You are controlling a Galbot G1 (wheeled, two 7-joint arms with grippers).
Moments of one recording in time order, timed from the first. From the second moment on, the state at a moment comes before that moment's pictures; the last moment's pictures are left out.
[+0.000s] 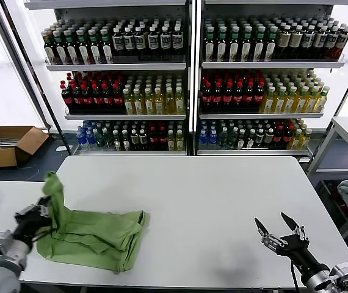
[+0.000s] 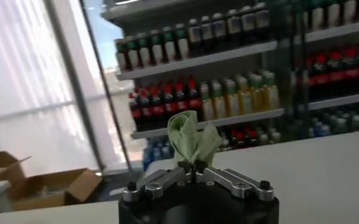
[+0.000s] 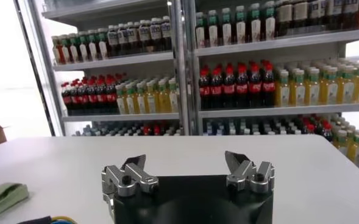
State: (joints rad) left arm 1.57 -0.99 -0.78 -2.16 -0.48 0.39 -0.09; right arm -1.74 1.16 0.84 2.24 0.56 -0.26 -0.20
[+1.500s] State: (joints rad) left arm 1.53 -1.01 -0.64 -2.10 -0.50 0.44 -0.04; right arm -1.72 1.17 0.81 2.22 0.53 -0.24 -0.20
